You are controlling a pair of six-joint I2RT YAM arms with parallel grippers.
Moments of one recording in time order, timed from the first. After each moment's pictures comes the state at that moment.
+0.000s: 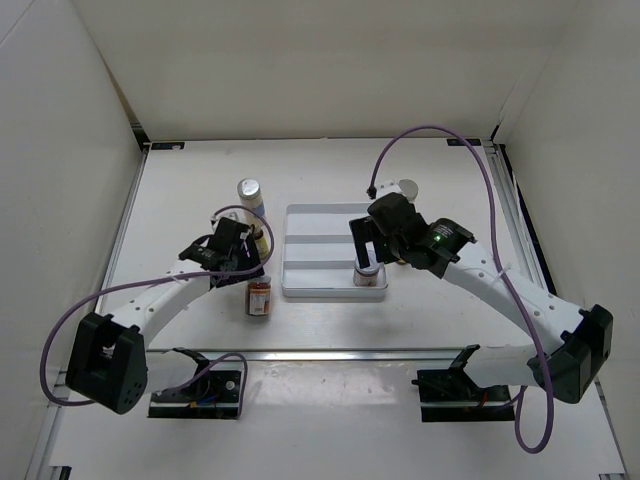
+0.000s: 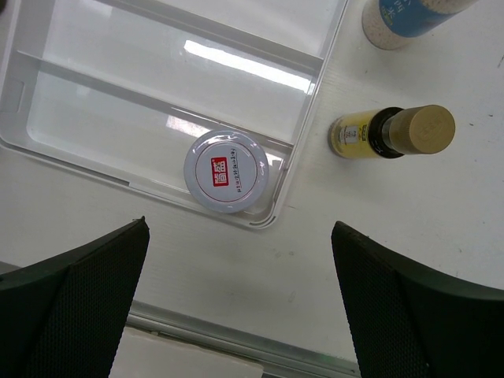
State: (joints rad) left arm -0.41 1.22 0.76 -0.53 -0.20 -0.61; right arm 0.82 1.26 1.21 -0.82 0.32 0.33
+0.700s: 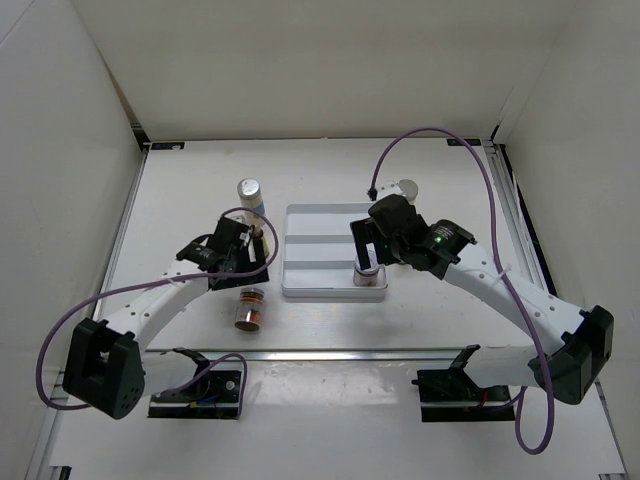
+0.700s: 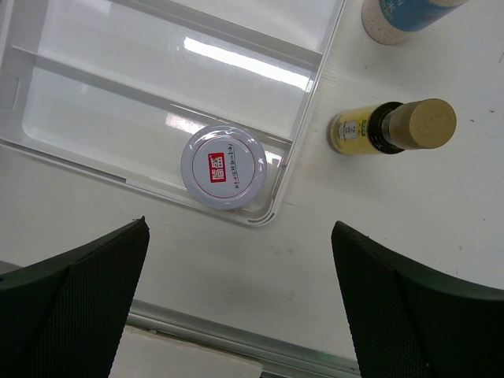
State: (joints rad) left arm -0.42 1.20 0.78 -0.64 -0.11 -0.52; right arm 0.82 1.26 1.19 -0.82 0.32 0.34
